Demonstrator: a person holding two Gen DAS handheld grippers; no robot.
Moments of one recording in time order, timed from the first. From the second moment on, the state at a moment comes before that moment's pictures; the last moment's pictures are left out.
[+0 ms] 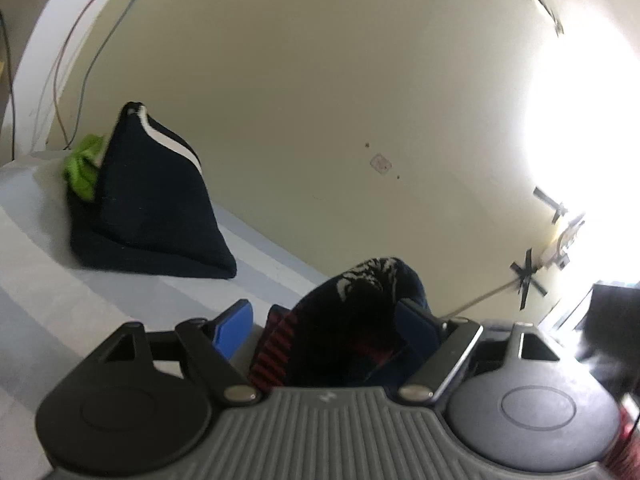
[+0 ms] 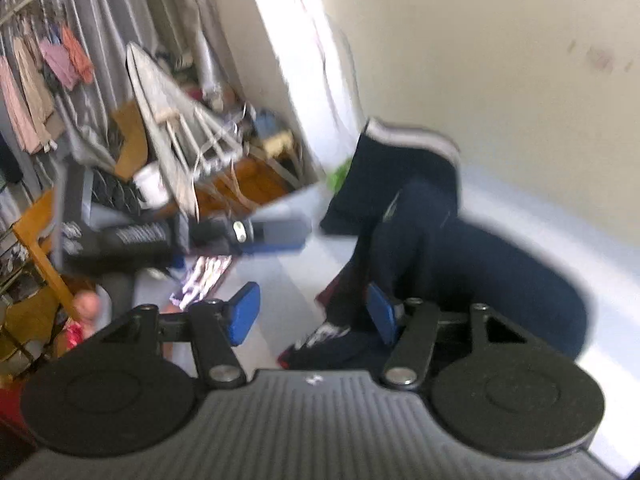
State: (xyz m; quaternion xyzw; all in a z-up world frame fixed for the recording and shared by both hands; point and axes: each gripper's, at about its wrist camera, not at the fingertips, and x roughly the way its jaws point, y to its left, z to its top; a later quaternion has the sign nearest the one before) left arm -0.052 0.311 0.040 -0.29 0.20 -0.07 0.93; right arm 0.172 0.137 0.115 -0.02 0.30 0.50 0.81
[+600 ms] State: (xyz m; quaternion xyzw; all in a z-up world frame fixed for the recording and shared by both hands) left arm -0.018 0.295 -0.003 -0.26 0.32 -0.04 0.91; right arm 0.248 0.212 0.028 -0.14 0.35 0.39 0.84
